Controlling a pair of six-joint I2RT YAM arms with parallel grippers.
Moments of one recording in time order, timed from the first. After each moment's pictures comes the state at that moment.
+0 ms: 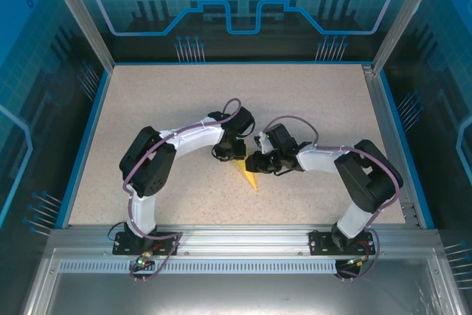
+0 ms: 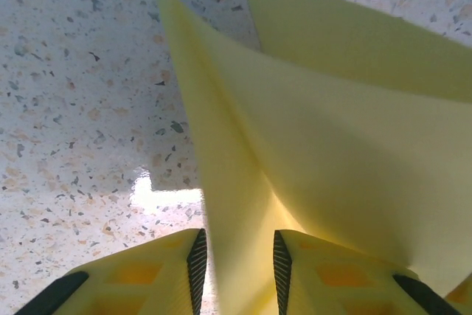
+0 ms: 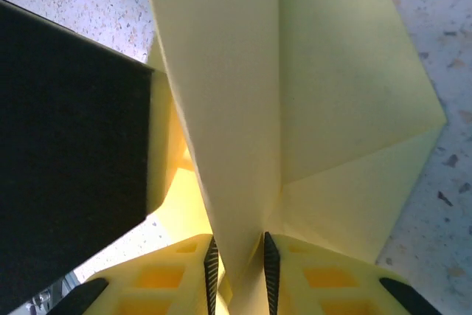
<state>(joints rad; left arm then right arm) -0.68 1.95 1.39 -0.84 0.03 -0.79 0.60 1.69 0.77 -0.05 -0.51 0.59</state>
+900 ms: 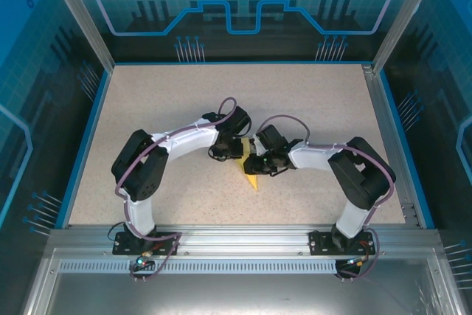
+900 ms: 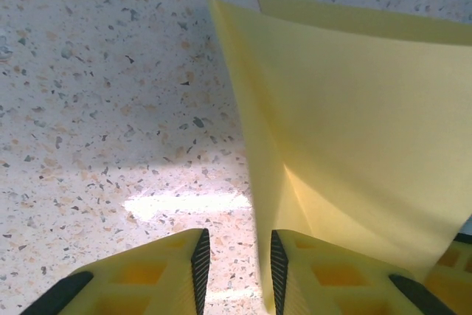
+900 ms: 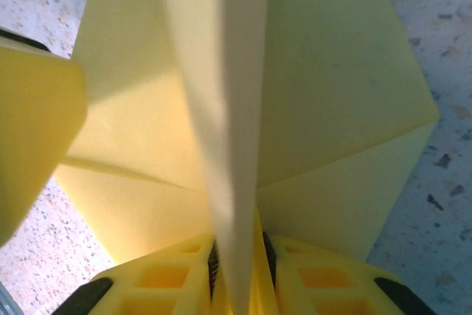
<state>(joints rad) -0.67 1.87 1.33 -0.80 0.00 -0.79 0.66 1.74 0.86 -0.20 -0.36 0.55</state>
